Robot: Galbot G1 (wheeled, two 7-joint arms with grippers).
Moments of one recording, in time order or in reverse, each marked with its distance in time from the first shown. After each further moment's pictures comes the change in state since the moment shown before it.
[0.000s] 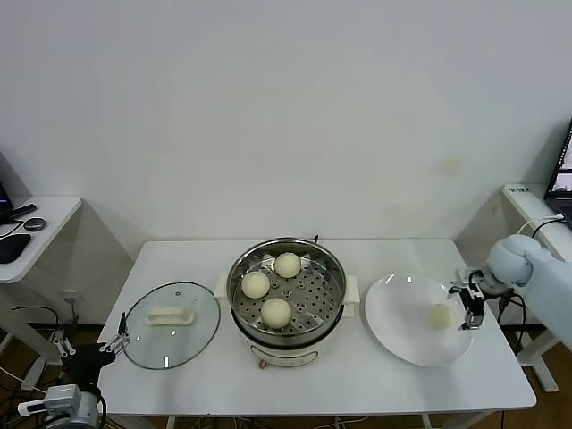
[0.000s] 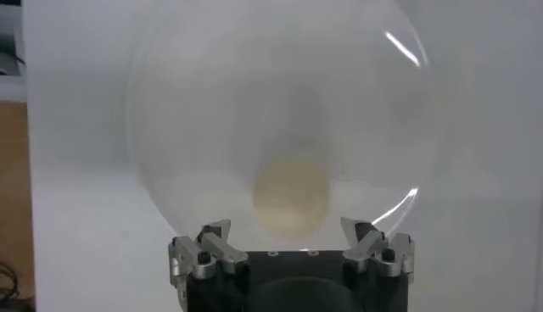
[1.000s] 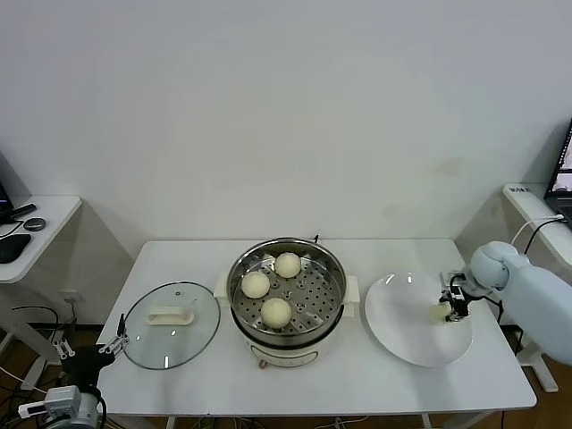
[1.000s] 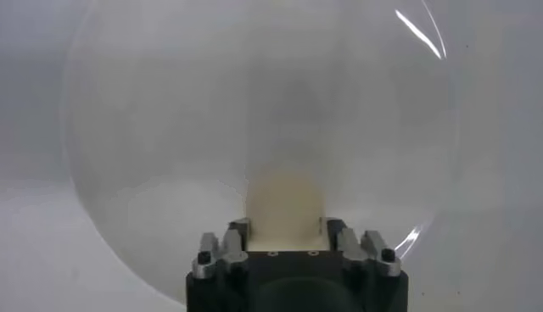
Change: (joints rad) left arm 0.002 -0.006 -0.003 0.003 0.006 -0.008 -0.004; right arm -0.032 0.092 0.049 -0.076 -0.065 -0.034 0.032
